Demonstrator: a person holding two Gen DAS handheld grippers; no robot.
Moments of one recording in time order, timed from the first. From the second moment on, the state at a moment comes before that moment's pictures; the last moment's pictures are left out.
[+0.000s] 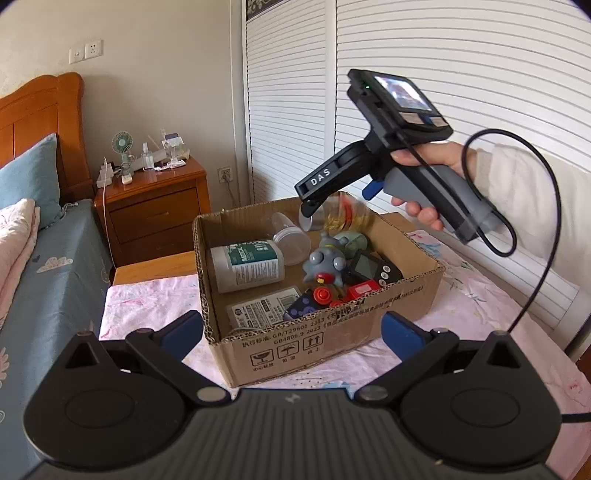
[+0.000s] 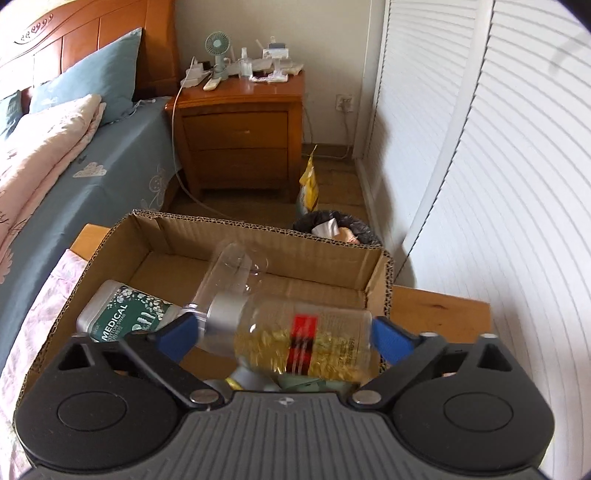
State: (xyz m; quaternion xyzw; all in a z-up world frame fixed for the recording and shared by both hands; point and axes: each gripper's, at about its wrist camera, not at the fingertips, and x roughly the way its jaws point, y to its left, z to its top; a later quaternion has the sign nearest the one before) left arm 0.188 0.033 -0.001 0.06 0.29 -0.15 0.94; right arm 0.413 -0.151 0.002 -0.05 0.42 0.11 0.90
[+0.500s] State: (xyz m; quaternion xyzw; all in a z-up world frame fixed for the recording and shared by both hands) left arm 0.176 0.039 0.010 0.03 0.33 -0.05 0.94; right arm 0.248 -0.160 0.033 -0.03 0.43 0.05 0.90
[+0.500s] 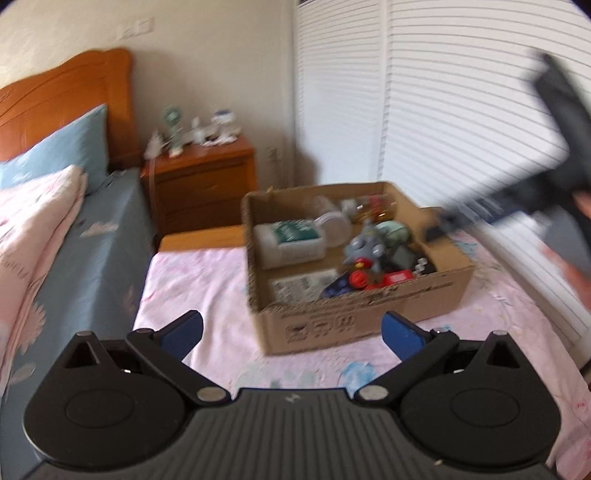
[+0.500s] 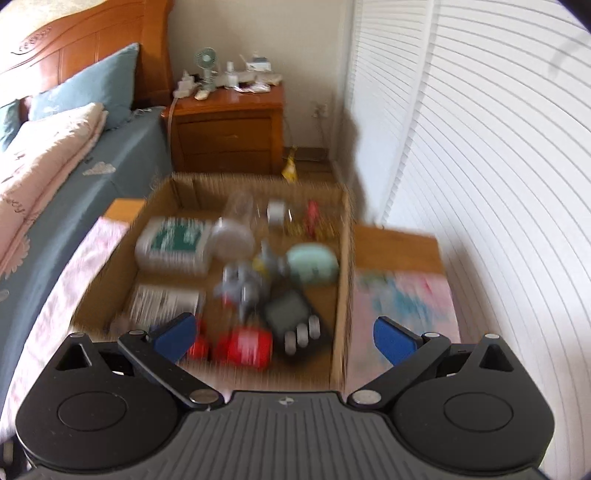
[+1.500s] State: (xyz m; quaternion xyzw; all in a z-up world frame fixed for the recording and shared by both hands) left arm 0.146 0.023 0.024 0.04 0.35 -0.02 0.93; right arm 0.135 -0.158 0.030 0.02 0.41 -0.01 0.91
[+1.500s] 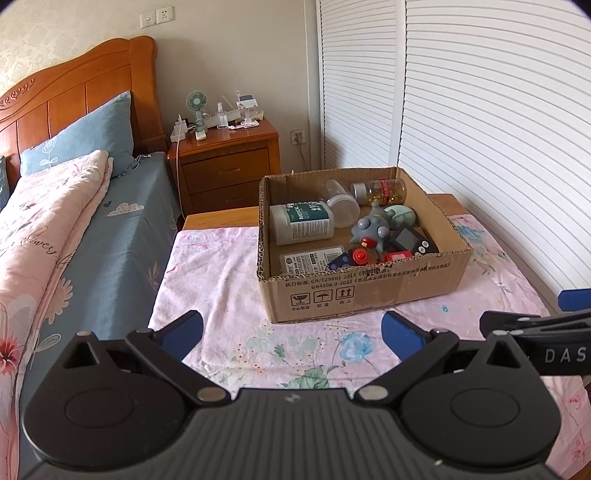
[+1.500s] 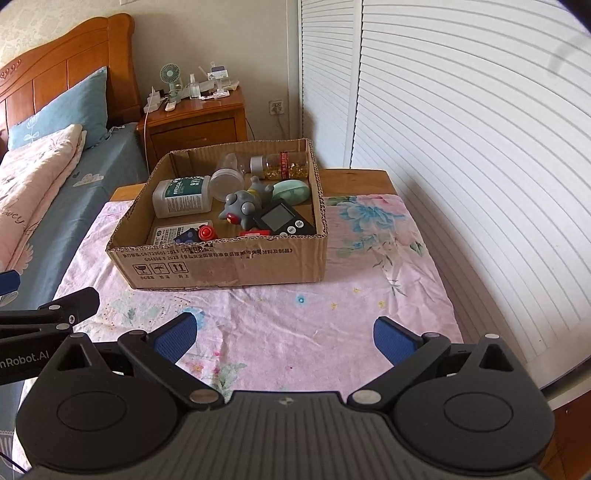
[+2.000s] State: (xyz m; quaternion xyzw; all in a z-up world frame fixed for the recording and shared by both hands) left arm 0.143 0.024 0.028 0.03 0.35 -0.02 0.93; right arm 0.133 -0.160 0.031 0.02 0.40 -0.01 0.92
